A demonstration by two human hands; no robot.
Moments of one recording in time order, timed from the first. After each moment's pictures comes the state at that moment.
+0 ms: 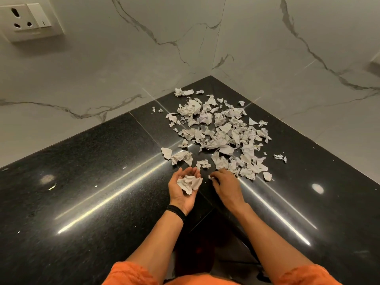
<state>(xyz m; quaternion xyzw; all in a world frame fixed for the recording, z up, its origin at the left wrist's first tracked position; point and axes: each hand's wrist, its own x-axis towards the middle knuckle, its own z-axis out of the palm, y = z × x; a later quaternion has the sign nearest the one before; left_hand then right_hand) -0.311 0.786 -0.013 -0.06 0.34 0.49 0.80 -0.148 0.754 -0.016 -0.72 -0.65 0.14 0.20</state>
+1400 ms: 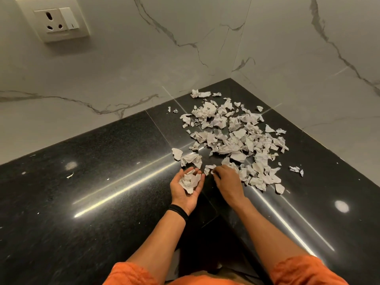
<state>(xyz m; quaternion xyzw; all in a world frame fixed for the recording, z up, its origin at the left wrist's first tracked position) -0.314 0.793 0.000 -0.10 0.35 0.54 0.76 -0.153 0.799 -0.011 -0.69 -0.68 0.14 0.18</state>
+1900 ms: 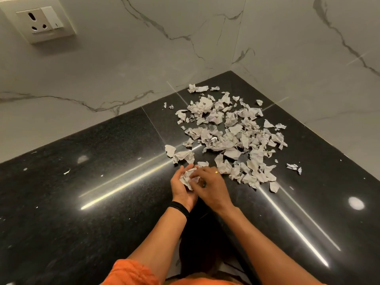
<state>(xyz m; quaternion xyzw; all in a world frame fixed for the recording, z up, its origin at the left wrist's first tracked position) -0.272 0.794 0.001 -0.07 0.39 0.54 0.74 -0.165 0.765 0.009 -0.56 -0.70 0.24 0.36</state>
